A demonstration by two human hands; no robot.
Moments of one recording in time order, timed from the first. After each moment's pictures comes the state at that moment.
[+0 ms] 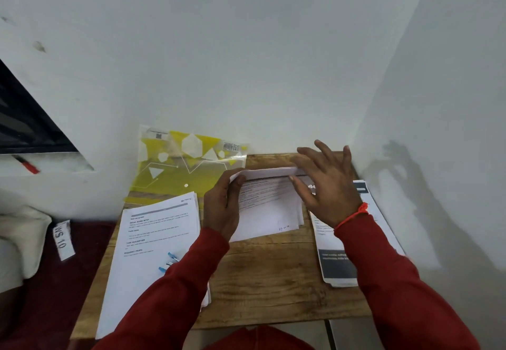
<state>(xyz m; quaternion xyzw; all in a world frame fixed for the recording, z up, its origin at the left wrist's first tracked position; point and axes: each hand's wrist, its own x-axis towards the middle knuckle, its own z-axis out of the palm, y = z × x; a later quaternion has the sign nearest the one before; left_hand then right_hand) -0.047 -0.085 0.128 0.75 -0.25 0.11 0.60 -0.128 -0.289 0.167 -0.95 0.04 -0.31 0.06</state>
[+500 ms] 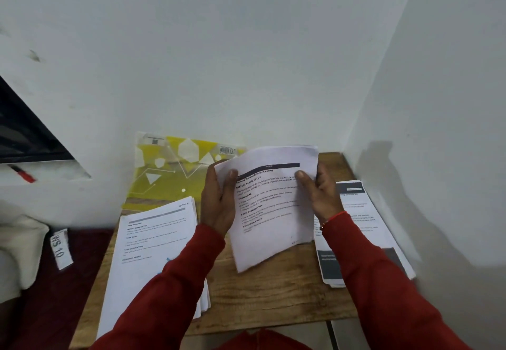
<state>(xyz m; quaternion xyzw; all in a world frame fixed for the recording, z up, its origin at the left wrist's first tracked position) -0.042 -0.095 0.146 0.72 -0.18 0.04 0.67 -0.112 -0.298 0.121 -0.69 0.17 -0.24 0.66</state>
